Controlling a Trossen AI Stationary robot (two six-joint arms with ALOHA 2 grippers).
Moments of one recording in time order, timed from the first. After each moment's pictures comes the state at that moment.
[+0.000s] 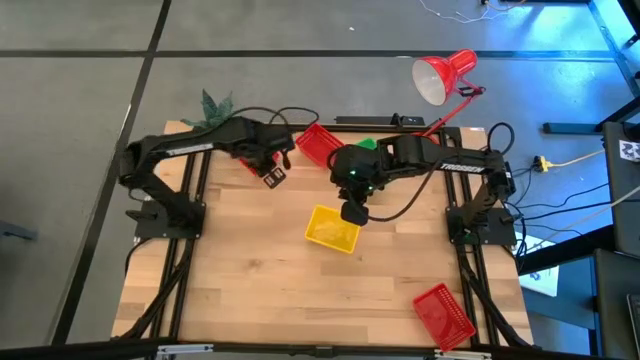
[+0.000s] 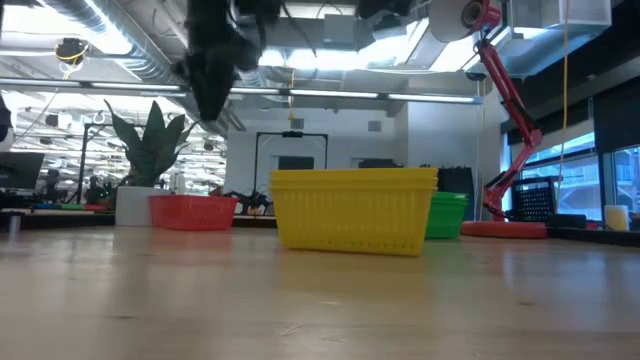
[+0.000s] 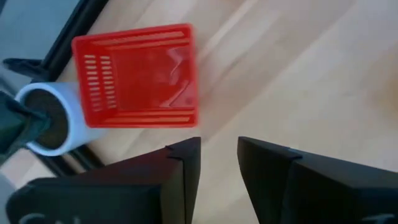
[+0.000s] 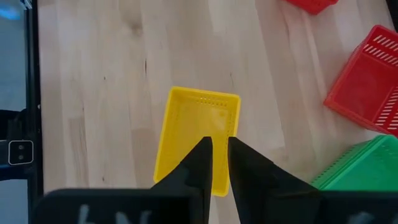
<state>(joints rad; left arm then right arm) 0.33 1.54 1.44 -1.26 -0.27 -0.42 0.03 1.79 2.02 -1.27 0.01 0.20</state>
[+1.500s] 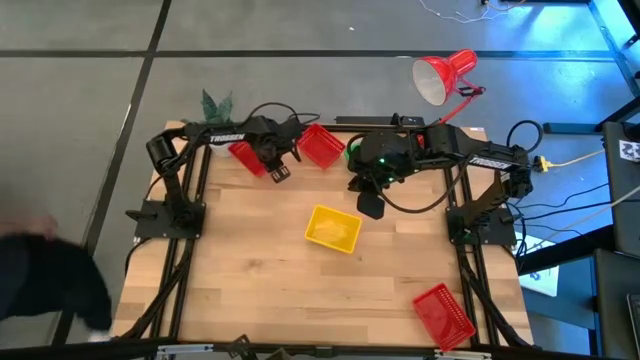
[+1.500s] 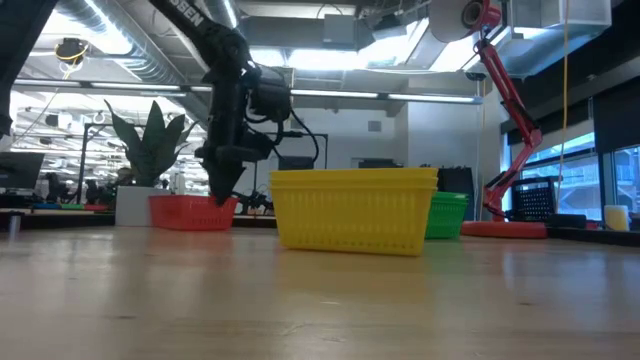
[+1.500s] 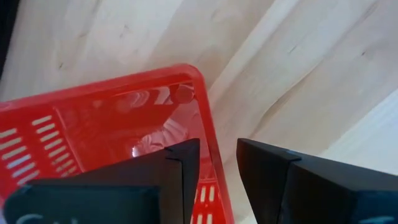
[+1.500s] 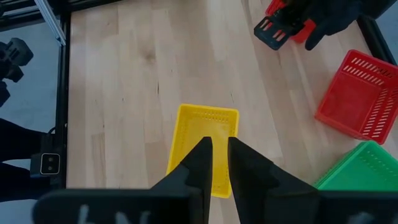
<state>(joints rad) 0.57 1.80 1.25 -0.88 -0.16 -0.05 0.03 1.66 2.02 -1.26 0.01 0.23</state>
